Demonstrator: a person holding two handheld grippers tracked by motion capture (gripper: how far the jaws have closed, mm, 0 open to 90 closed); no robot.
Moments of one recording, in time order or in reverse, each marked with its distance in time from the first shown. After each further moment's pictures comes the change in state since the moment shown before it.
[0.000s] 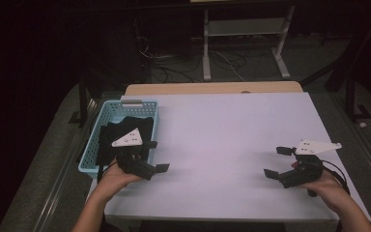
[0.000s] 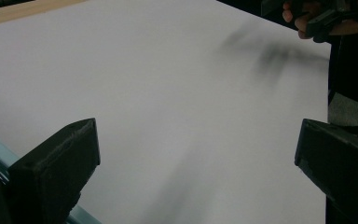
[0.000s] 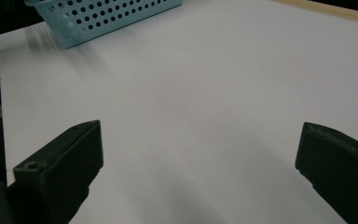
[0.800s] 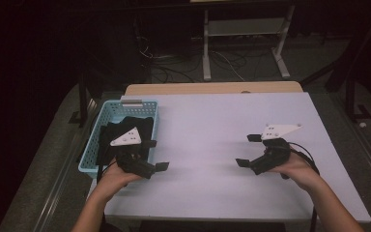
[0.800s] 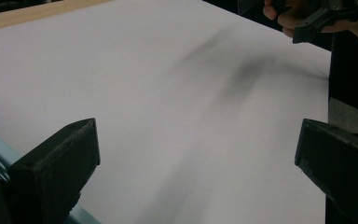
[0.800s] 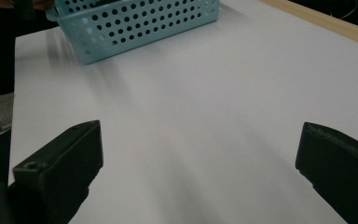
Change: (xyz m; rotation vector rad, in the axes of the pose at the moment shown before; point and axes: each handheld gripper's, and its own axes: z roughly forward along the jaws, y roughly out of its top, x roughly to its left) left arm 0.001 0.001 -0.002 -0.022 0.004 -0.013; right arm 0.019 0.059 0.058 0.044 0.091 -0.095
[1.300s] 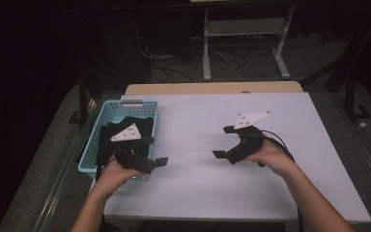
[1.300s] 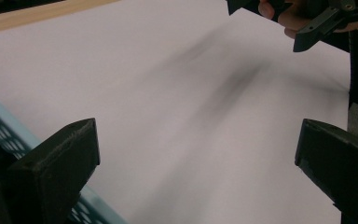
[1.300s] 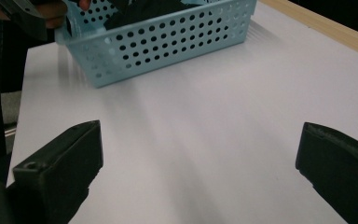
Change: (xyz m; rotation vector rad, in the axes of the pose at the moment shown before) left arm 0.000 0.007 -0.001 0.024 0.065 -0.019; right arm 0.006 0.046 0.054 0.017 0.077 -0.046
